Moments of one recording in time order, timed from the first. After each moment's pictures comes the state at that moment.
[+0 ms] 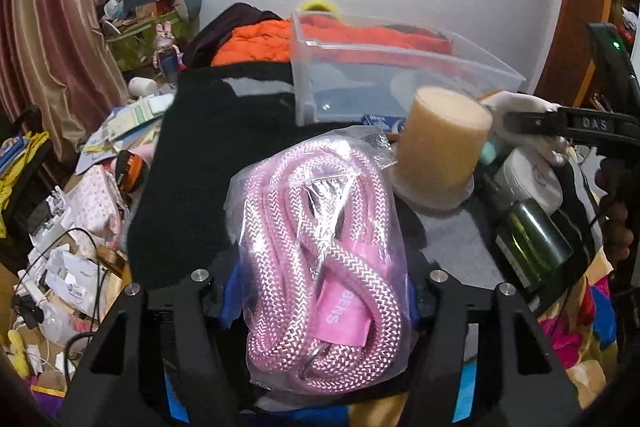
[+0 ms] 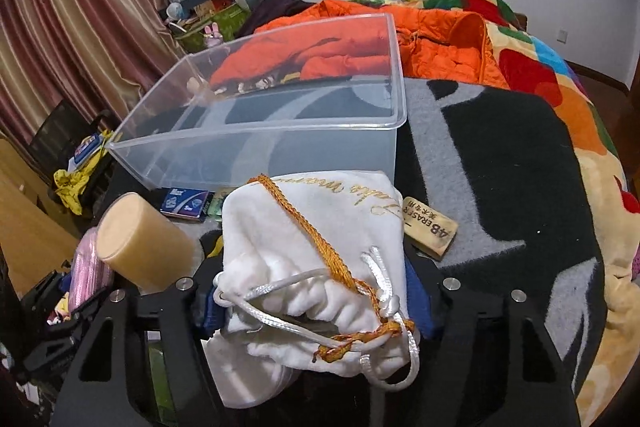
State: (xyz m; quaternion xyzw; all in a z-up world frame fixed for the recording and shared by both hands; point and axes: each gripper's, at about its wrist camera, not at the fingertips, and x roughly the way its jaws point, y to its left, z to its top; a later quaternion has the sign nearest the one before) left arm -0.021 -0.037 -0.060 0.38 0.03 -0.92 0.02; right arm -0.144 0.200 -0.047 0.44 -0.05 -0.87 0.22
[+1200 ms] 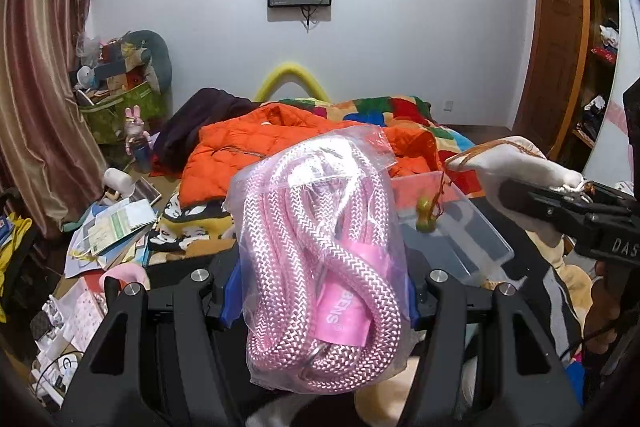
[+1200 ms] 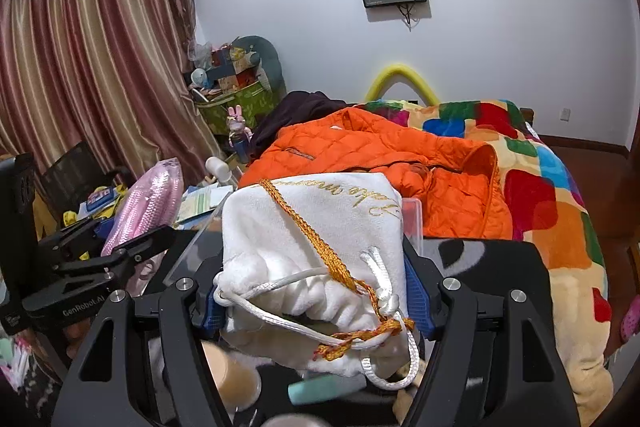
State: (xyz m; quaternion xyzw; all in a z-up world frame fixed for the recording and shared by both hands) left arm -0.155 -0.032 0.050 0.30 -0.01 -0.95 -0.02; right arm -0.178 0.177 0.058 0.30 -0.05 -0.93 0.23
